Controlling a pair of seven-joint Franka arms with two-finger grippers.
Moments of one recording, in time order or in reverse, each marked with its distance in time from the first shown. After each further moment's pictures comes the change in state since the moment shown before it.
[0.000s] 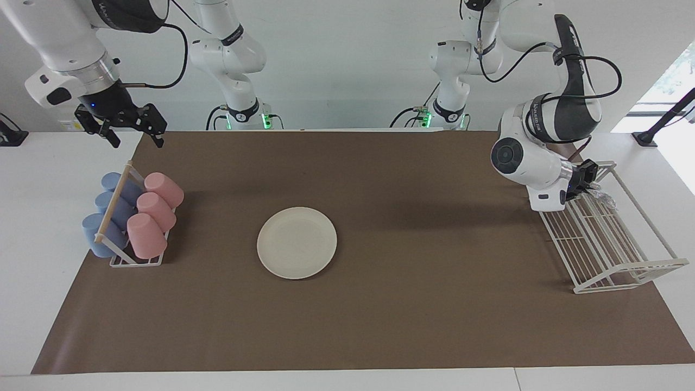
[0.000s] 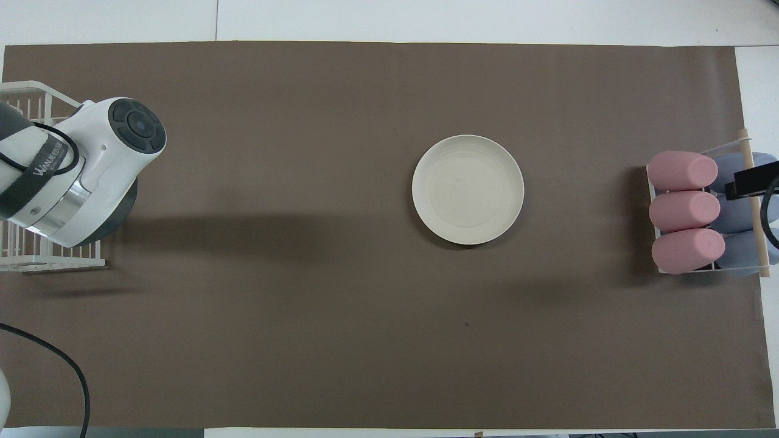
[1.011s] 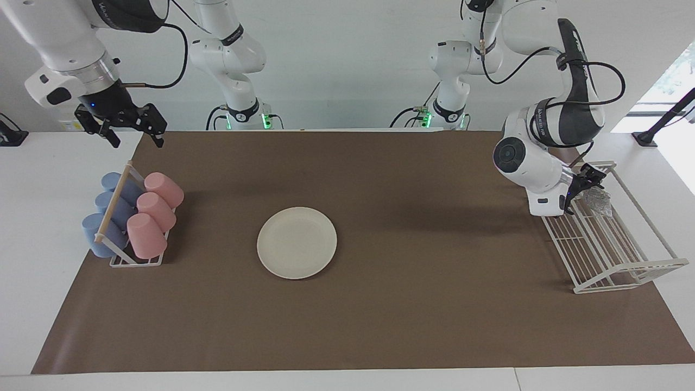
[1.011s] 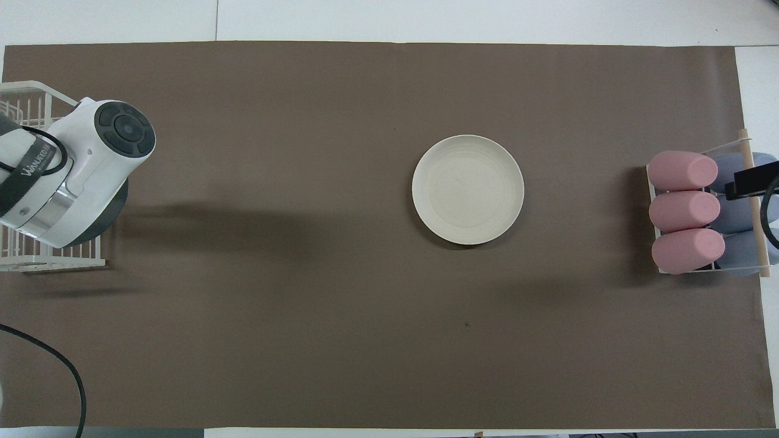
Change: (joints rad) left arm 0.027 0.001 0.006 -0.015 -0.008 0.099 -0.006; right arm 0.000 0.000 0.000 0.000 0.000 0.000 0.000
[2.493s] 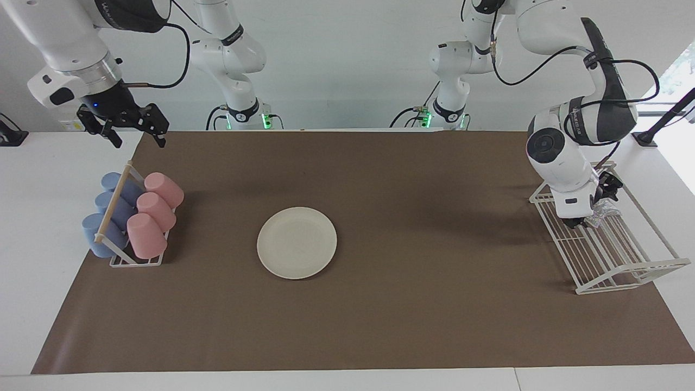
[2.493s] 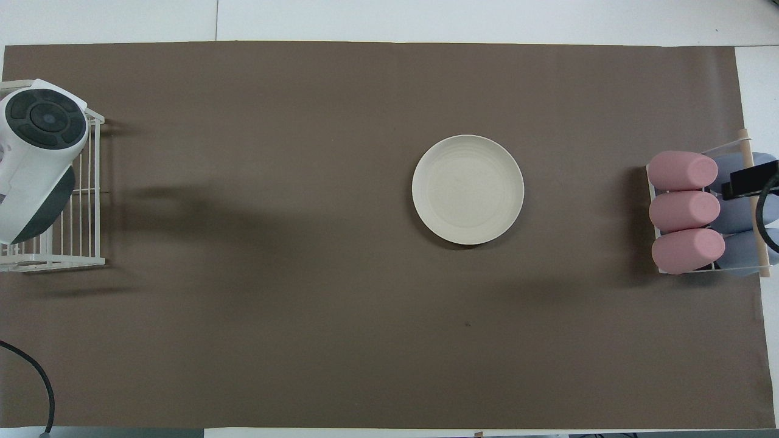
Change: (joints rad) left arm 0.111 0.000 0.002 0.030 -0.142 0.220 -0.023; right arm 0.007 0.000 0.002 0.000 0.000 0.000 0.000
